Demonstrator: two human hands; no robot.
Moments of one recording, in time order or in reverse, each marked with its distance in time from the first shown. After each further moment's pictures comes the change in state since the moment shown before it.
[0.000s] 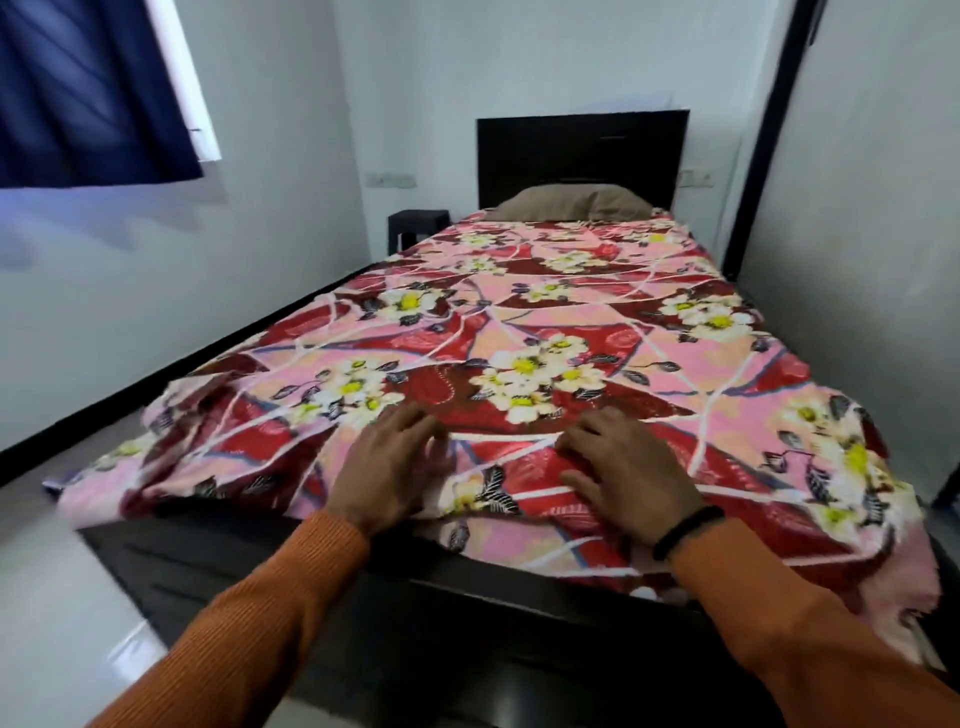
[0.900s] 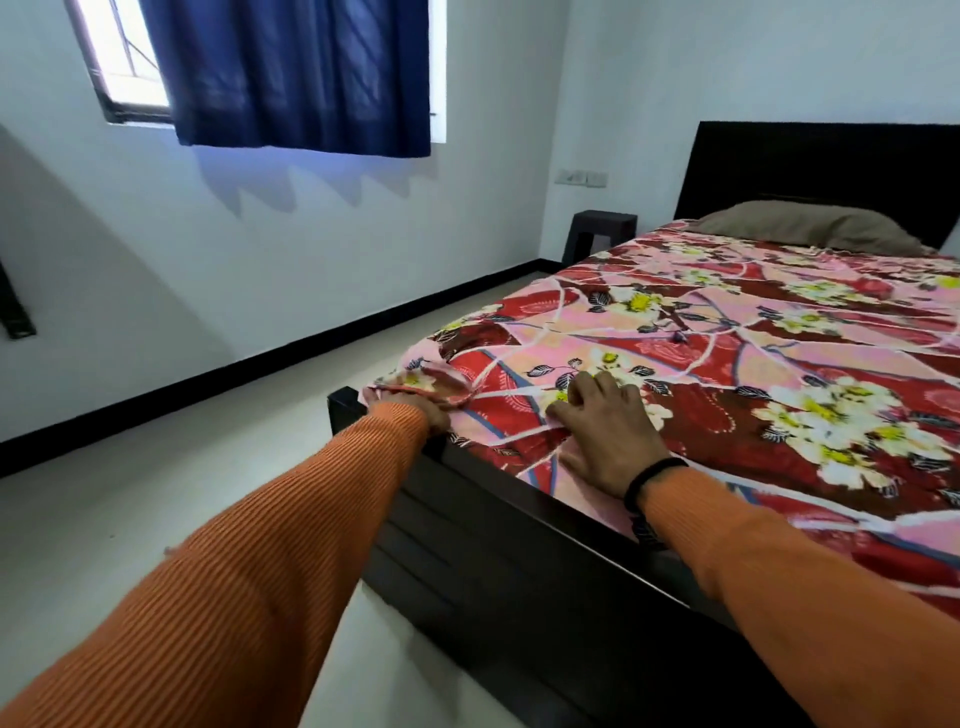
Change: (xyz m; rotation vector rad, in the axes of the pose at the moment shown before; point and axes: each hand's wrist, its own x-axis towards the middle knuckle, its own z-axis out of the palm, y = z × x) left_hand -0.075 -0.255 -0.077 0.191 -0.572 -1.127; right_hand 0.176 -0.230 0.098 -0.238 -0.087 -0.281
